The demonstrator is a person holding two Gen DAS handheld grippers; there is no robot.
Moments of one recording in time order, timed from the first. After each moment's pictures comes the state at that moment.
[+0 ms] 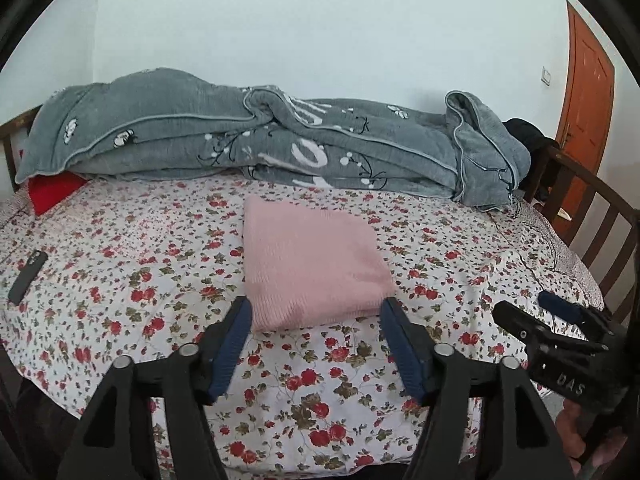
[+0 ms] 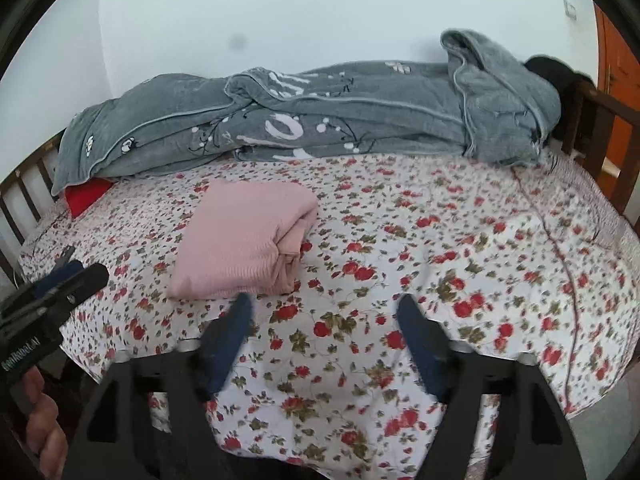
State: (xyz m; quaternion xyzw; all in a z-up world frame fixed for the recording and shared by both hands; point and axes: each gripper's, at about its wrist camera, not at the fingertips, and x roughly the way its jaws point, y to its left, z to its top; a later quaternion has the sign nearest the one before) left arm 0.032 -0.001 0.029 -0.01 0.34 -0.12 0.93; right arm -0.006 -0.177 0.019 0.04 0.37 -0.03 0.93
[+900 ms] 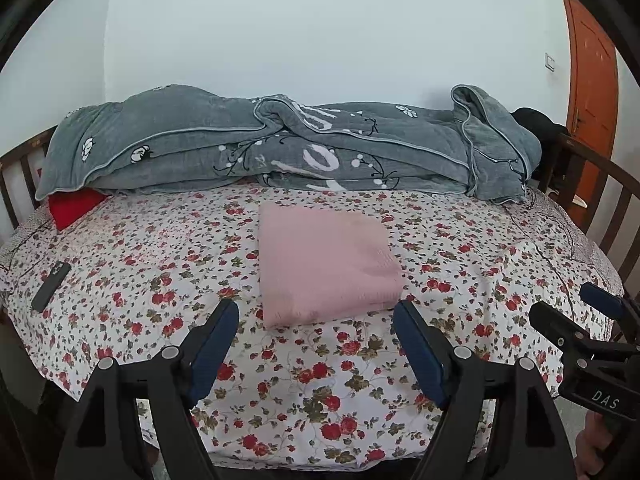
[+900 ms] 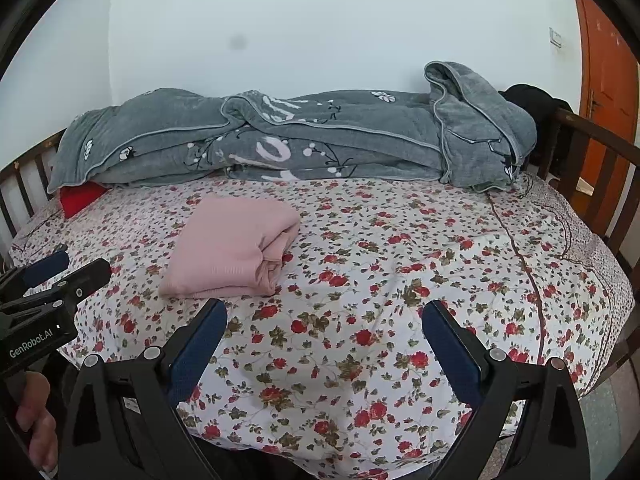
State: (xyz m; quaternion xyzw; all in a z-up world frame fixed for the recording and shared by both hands) left arm 0.014 -0.016 0.028 0.02 0.33 -0.08 0.94; right arm -0.039 -0.186 0.030 0.02 0.35 -0.05 0.94
